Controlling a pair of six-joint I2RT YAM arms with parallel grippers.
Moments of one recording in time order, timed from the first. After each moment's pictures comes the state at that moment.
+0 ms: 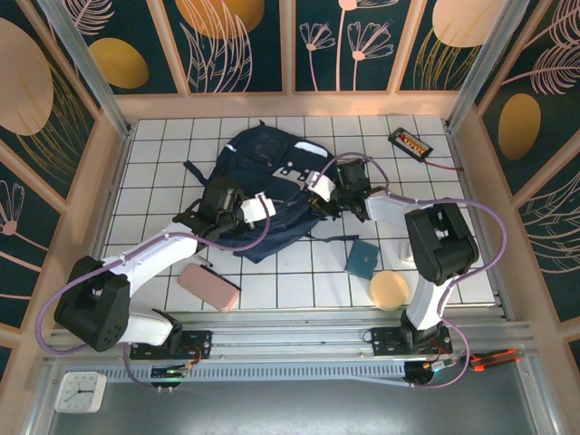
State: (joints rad) left arm -0.54 1.38 0.82 -0.15 0.10 0.79; right arm 0.43 1.79 1.02 -0.04 -0.32 -0.67
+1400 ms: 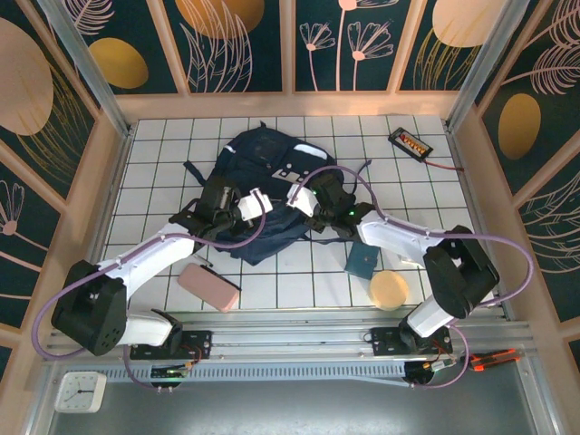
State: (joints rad) left arm -0.53 1.35 0.82 -0.17 0.13 0.66; right arm 0.73 1.56 0.95 -0.13 0.06 -0.49
